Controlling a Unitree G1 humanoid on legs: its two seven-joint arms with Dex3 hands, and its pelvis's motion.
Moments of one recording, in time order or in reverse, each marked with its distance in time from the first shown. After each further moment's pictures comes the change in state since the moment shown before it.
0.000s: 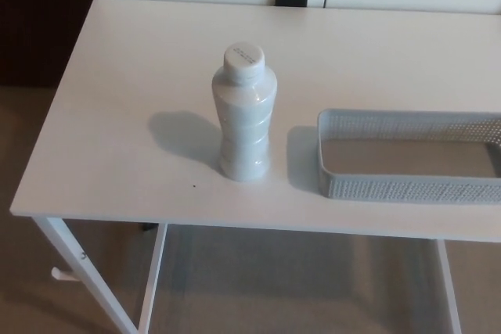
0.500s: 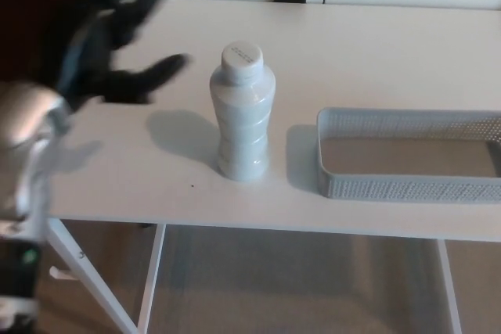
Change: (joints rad) left_arm -0.368 -0.240 -0.384 -0.053 0.111 0.149 0.061; right_arm -0.024 0.006 -0.009 -0.026 0.003 -0.007 -0.006
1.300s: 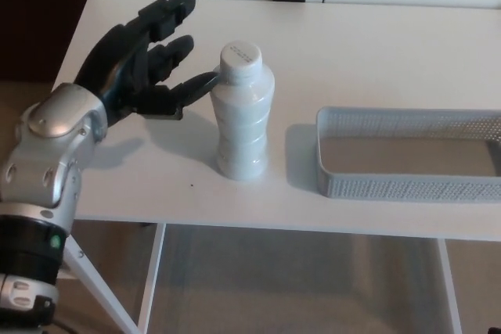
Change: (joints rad) left_arm -0.064 -0.039 -0.055 0.125 0.073 0.189 0.001; right_arm -0.064 0.006 -0.020 -0.034 0.002 0.013 -0.023
